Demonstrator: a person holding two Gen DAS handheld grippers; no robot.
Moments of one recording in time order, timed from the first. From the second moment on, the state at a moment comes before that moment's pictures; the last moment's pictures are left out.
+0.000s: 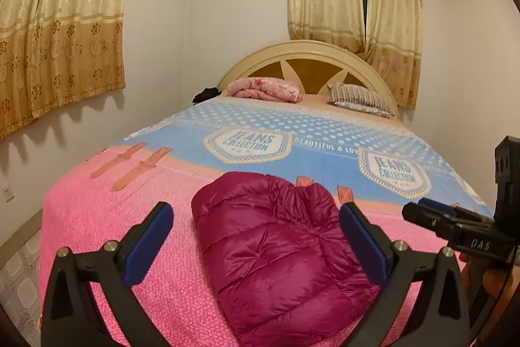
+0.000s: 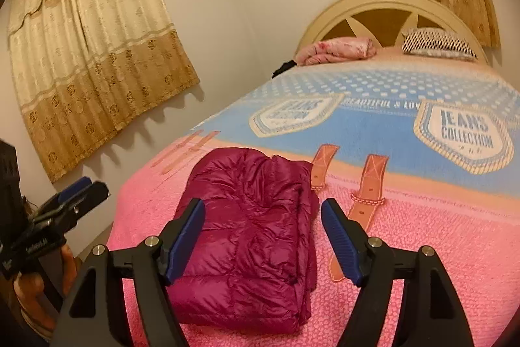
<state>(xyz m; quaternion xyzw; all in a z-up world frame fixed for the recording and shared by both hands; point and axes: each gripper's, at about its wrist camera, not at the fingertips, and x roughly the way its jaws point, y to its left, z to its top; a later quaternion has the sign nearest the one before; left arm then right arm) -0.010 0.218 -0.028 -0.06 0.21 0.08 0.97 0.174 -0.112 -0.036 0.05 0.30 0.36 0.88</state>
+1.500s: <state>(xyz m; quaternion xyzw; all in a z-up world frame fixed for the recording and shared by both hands) -0.016 0.200 -0.027 -0.04 0.20 0.07 0.98 0.162 -0.132 -0.035 0.07 0.30 0.35 0.88</state>
